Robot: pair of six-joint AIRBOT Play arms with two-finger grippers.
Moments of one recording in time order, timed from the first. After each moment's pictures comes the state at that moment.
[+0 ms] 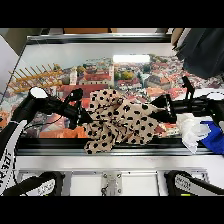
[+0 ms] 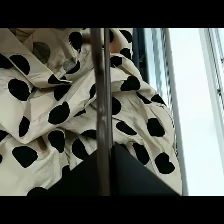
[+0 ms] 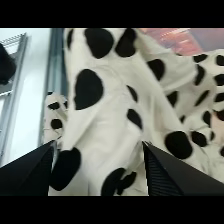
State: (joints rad) left arm -0.06 -1.30 1.00 0.68 -1.47 0.03; right arm -0.30 -1.29 0.94 -0.33 1.65 -0.14
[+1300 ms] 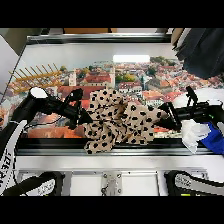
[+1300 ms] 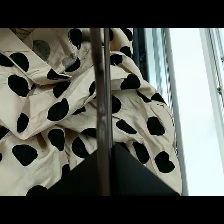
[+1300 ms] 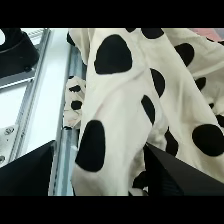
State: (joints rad) left arm -0.06 -1.30 1.00 0.68 -1.47 0.03; right arm -0.36 -1.39 0.86 -0.39 1.77 -0.31
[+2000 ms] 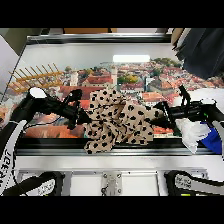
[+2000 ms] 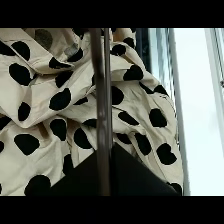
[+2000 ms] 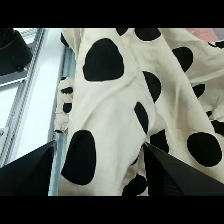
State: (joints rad) left arm -0.06 -1.30 1.00 0.69 -1.47 0.03; right arm -0.29 -1.40 0.86 -0.35 1.71 -0.31
